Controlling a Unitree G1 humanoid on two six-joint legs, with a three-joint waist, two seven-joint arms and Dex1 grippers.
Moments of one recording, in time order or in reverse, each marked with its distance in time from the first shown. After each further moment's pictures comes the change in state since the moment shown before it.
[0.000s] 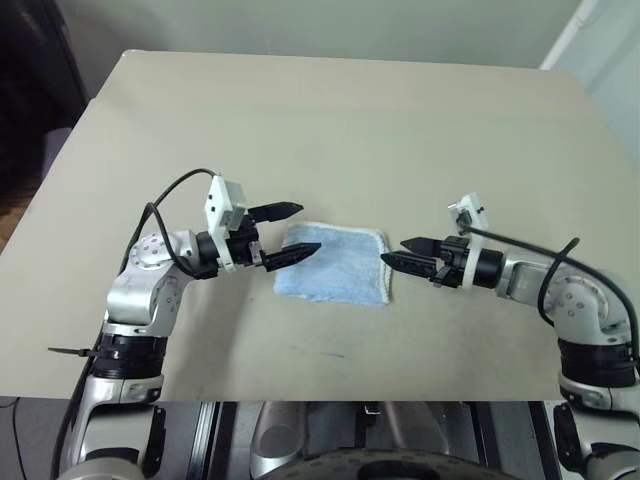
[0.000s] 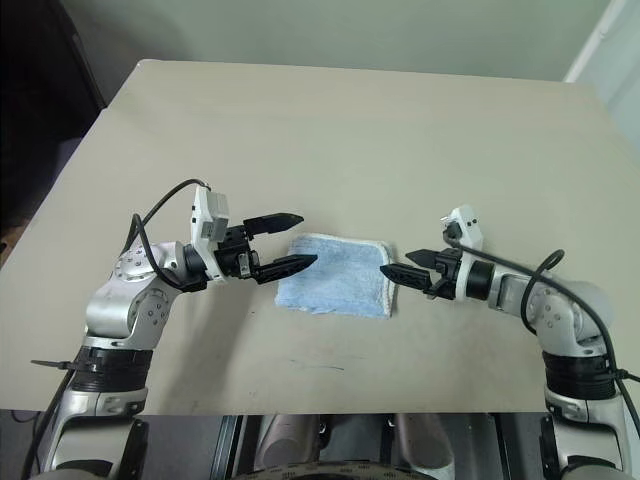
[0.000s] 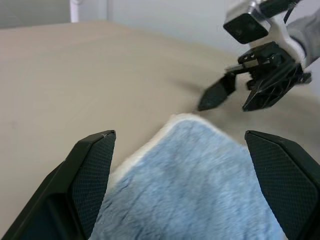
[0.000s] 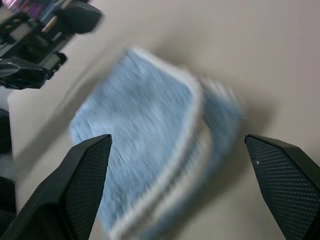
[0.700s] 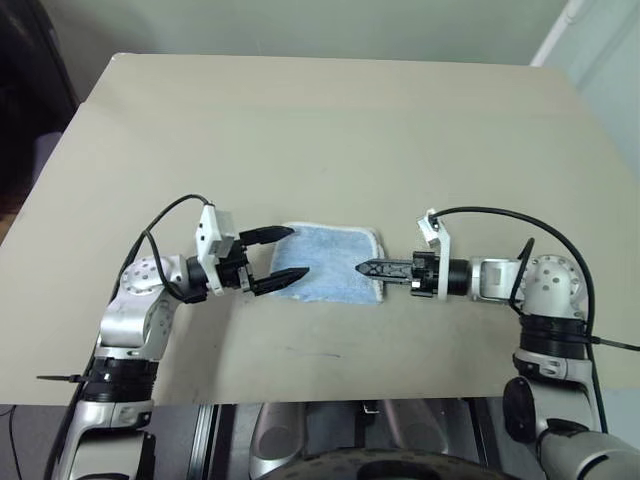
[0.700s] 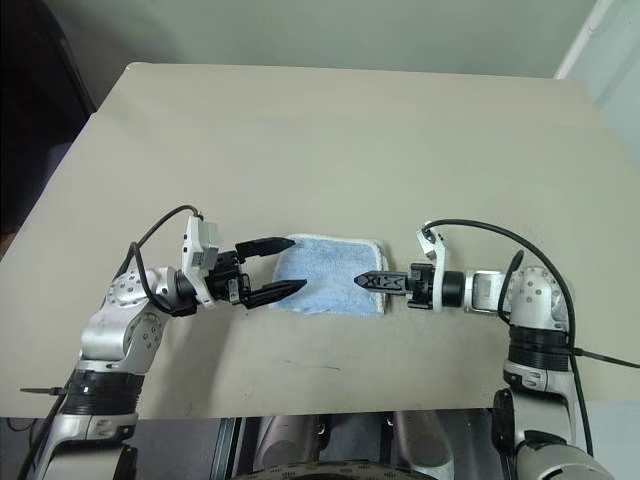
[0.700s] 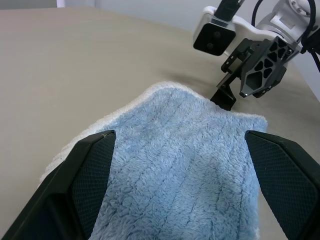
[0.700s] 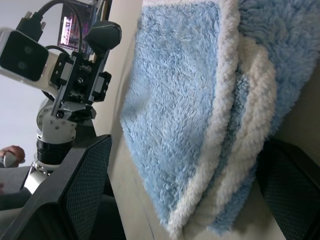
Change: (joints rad) left arm 0.119 0.024 0.017 0.005 -0.006 -0.091 -0.069; right arm -0.105 0.242 -0.120 0.231 0.082 0.349 -0.092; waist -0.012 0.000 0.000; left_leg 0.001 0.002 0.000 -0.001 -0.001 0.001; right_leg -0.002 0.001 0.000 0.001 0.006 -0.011
